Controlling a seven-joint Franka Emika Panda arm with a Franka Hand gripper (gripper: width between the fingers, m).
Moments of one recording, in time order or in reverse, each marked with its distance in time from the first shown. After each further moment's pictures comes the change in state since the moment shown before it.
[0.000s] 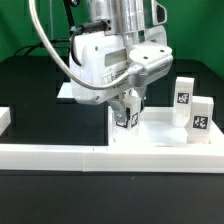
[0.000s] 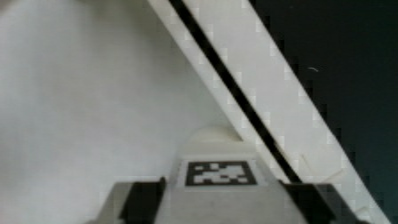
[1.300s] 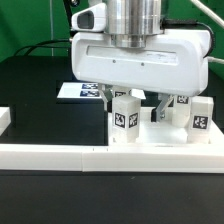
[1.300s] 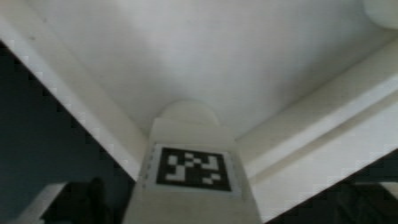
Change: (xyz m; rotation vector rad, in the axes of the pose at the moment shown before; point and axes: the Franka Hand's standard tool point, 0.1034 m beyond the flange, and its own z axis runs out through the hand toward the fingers) arm -0.004 0.005 0.002 -0.063 0.109 -1.479
